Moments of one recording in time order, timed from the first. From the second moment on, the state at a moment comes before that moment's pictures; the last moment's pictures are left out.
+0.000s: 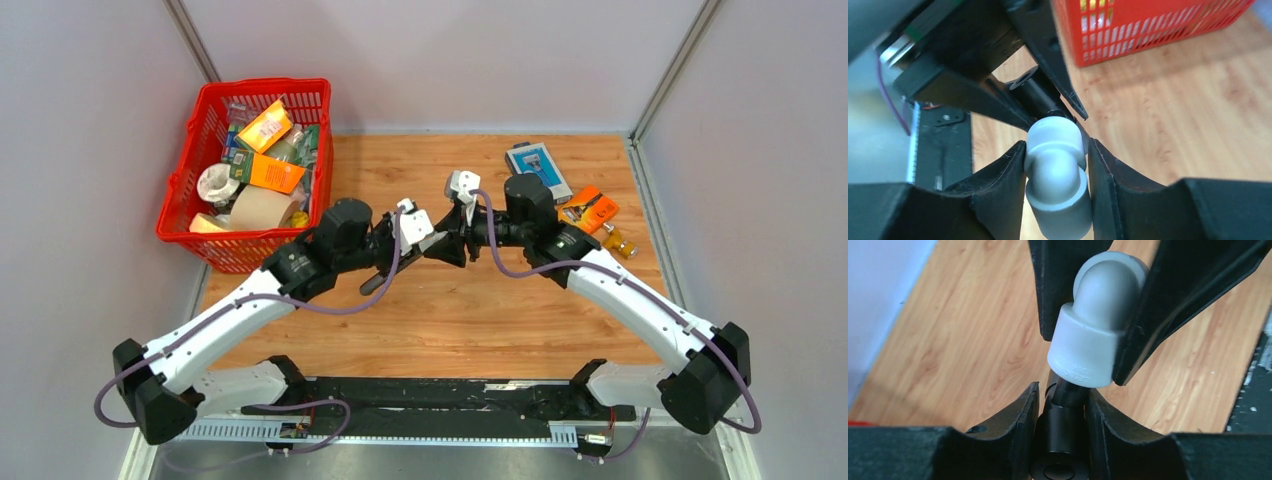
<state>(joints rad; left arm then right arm) -0.77 1.14 1.10 -0.47 0.28 0.37 0.67 1.22 1.08 -0.14 -0.68 -0.18</state>
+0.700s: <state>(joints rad) -0.89 1.02 0.82 -0.09 -0.23 0.38 0.59 1.23 1.10 -0.09 -0.39 0.35</state>
